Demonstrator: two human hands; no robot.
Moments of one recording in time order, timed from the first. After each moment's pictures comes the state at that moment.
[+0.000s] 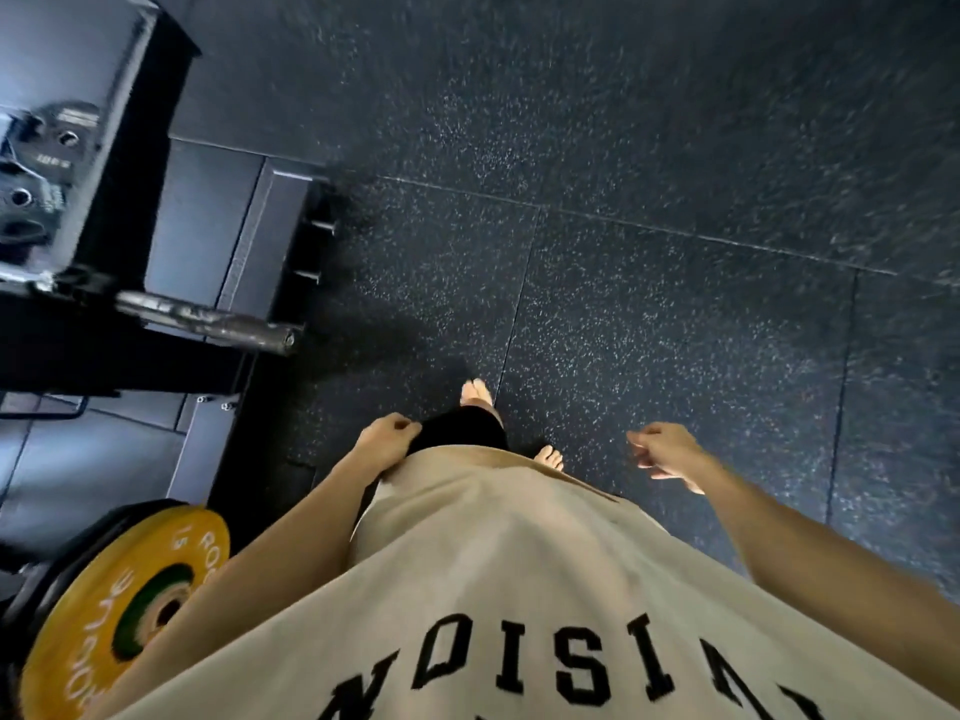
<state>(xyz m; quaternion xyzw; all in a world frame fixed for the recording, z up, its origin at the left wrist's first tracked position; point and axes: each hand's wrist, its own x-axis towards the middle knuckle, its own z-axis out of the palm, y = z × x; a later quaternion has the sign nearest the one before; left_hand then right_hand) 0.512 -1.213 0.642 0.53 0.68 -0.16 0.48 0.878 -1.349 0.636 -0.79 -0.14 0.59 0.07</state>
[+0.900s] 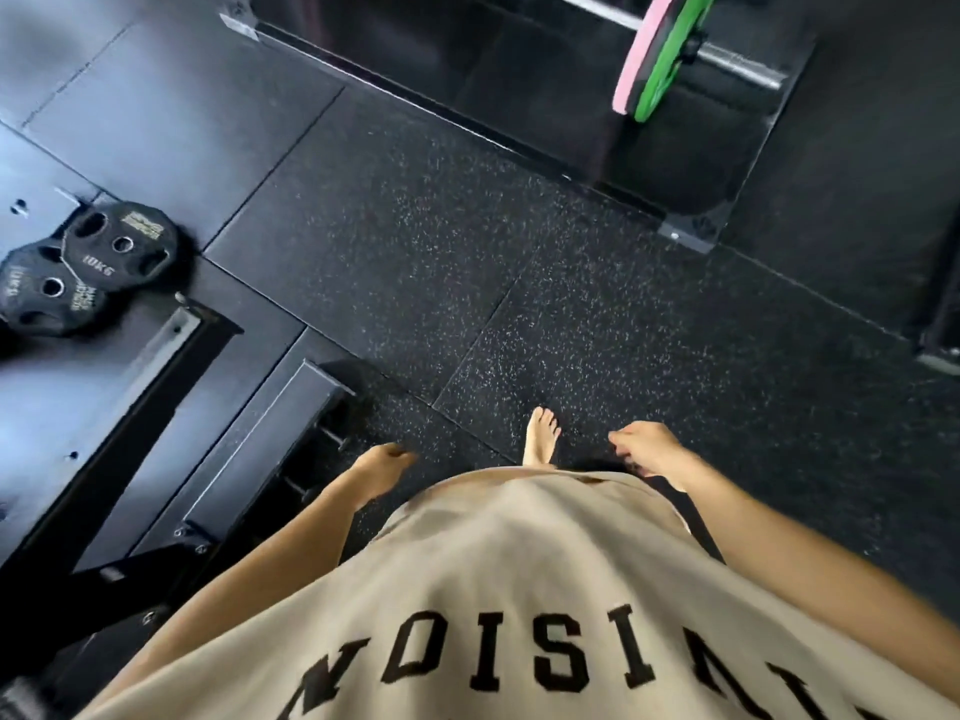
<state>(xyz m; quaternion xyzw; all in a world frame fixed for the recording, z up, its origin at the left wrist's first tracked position) 0.653 -0.525 0.616 0.36 0.76 -0.06 0.54 1.031 -0.503 0.638 -0.78 -0.33 0.53 -0.01</state>
